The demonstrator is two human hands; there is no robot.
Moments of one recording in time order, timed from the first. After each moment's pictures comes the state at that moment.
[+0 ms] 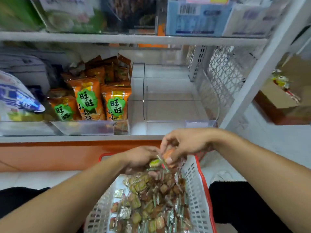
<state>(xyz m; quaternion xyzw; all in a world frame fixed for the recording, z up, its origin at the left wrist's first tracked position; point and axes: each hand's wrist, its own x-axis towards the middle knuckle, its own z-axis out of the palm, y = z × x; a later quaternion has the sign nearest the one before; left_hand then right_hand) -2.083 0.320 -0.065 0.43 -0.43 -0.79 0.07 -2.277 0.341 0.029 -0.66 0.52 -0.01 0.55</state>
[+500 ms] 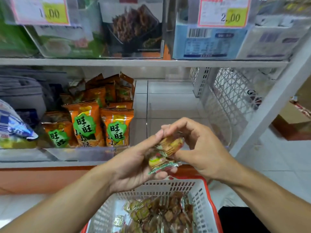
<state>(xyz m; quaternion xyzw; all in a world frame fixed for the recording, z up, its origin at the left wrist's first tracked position) -2.075 0.300 0.049 0.25 -0.32 -0.90 0.17 -2.268 0.333 0.057 -0.67 0.40 -0.47 0.41</state>
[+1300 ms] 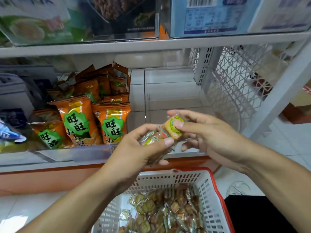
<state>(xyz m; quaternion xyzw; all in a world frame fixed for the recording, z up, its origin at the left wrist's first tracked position) -2.076 0.299 0.038 0.40 -0.50 -0.70 0.33 -2.278 0.320 0.059 -0.45 0.48 -0.44 0.61</state>
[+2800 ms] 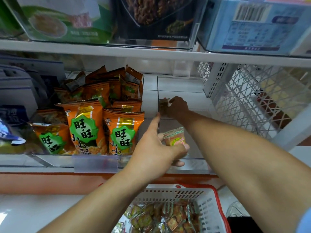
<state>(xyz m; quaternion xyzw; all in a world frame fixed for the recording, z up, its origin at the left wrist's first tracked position) -2.101 0.260 0.026 0.45 -0.50 -0.65 0.35 -2.261 0.073 -0.046 -0.52 0.78 -0.27 0.23</state>
